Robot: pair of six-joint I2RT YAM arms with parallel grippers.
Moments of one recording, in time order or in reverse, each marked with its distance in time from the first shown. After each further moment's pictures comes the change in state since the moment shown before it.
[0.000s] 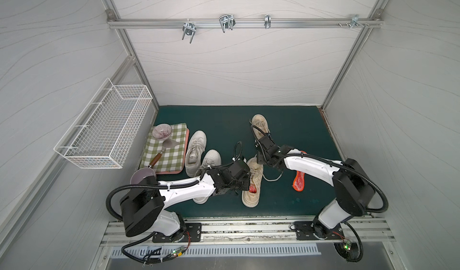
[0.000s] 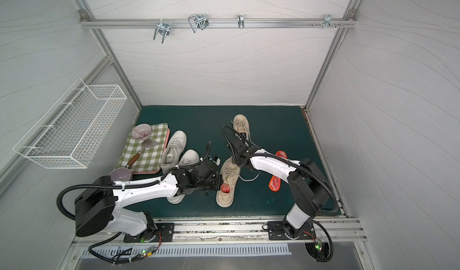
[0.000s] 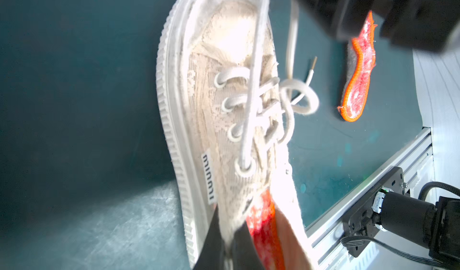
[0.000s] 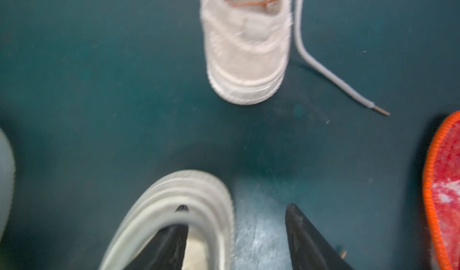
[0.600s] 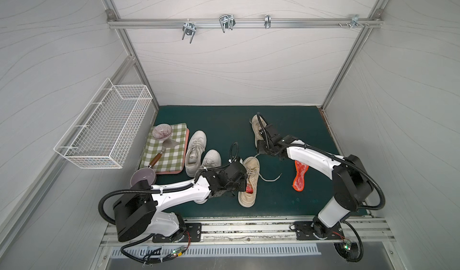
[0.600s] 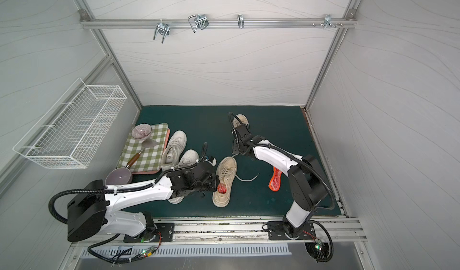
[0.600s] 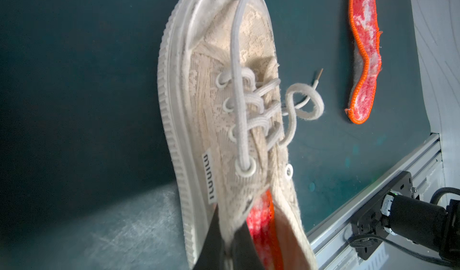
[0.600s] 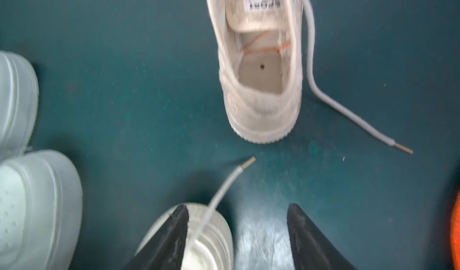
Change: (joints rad) left arm 0.000 -0.070 -0.041 -0.023 -0.056 -0.004; right arm -0.094 0.015 0.098 -0.010 -0.180 -0.045
